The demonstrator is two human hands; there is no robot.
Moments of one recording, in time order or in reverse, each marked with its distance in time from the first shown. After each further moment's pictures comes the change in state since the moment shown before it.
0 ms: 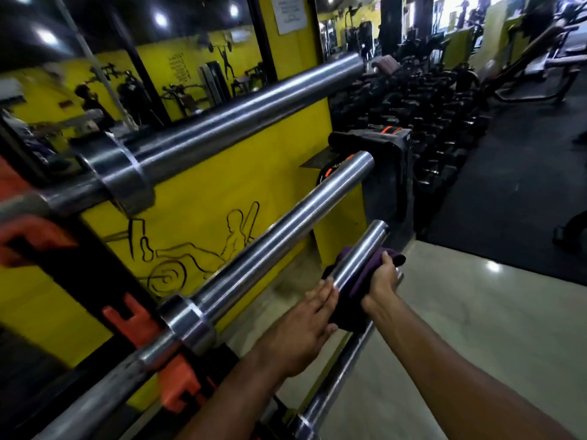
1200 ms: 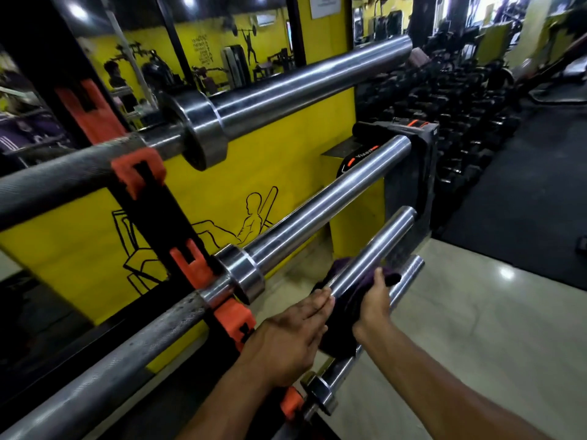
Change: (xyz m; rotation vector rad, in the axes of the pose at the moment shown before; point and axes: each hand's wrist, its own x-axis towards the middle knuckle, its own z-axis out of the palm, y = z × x) left_hand -0.096 0.000 -0.011 0.006 0.208 -0.039; right_hand -0.045 0.086 -0.028 -0.202 -0.095 0.083
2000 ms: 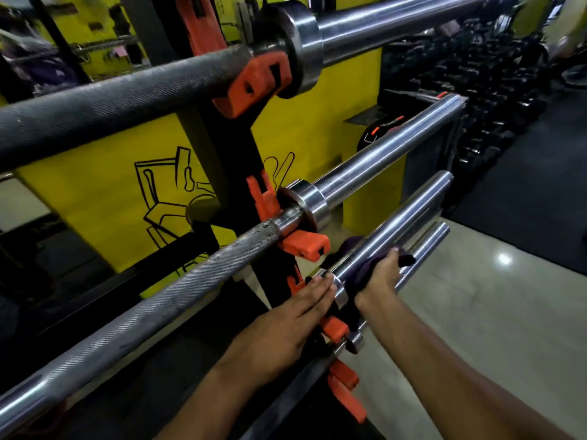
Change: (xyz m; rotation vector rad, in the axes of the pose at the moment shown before) left_hand -0.116 -0.016 -0.017 -0.095 -0.103 0.046; right_hand -0.062 0.060 0.022 0.116 0.184 0.020
